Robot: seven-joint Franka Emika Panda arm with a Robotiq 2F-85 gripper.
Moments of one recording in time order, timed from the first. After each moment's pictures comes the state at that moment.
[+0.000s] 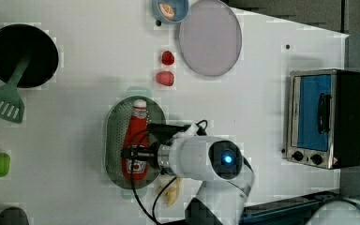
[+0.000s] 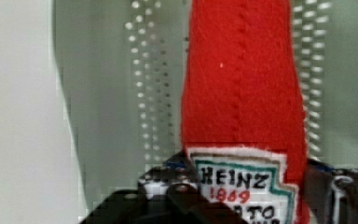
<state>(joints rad) 0.12 0.46 0.63 -2.21 -0.21 0.98 0.24</state>
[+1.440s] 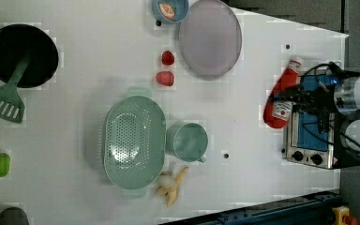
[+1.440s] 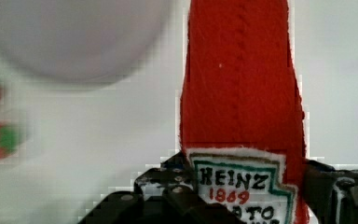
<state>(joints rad) -0.15 0.09 0.10 -2.18 0.00 0.61 -0.37</state>
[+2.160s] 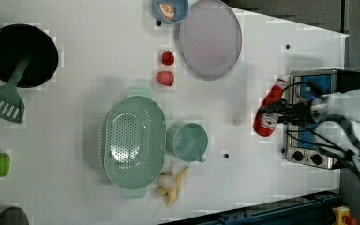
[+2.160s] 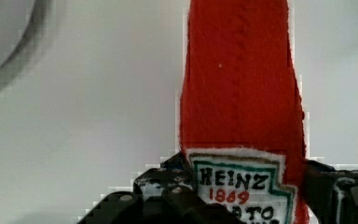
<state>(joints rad) -0.18 0.27 0.02 -2.32 0.00 0.90 -0.47</state>
